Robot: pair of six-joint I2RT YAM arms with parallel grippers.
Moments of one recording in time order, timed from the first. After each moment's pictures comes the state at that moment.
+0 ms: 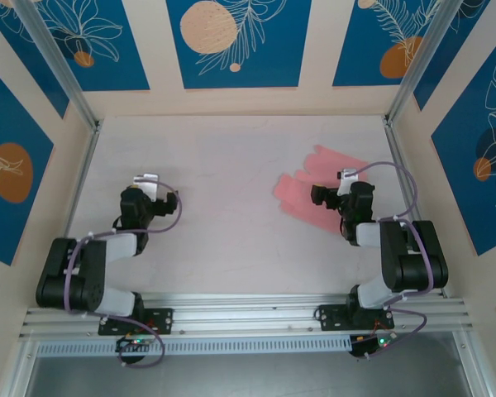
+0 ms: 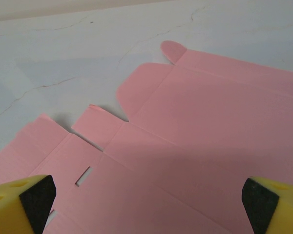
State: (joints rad) left arm -0.07 1.36 0.39 0.60 0.01 0.07; right arm -0.01 1.49 0.42 0.62 -0.17 0.10
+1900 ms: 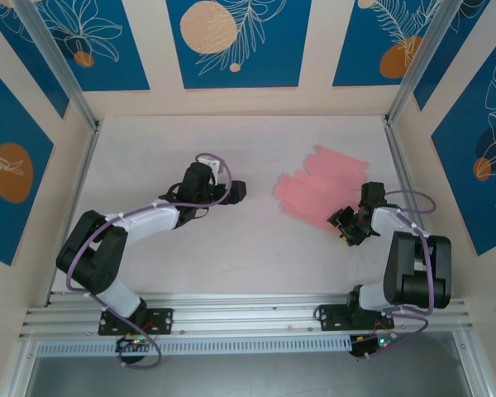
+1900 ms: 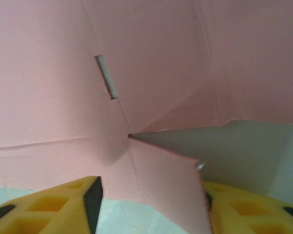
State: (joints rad) left arm -0.57 1.60 0.88 0.13 0.10 -0.46; right arm -0.15 1.41 0.65 -0.55 -0.31 0.71
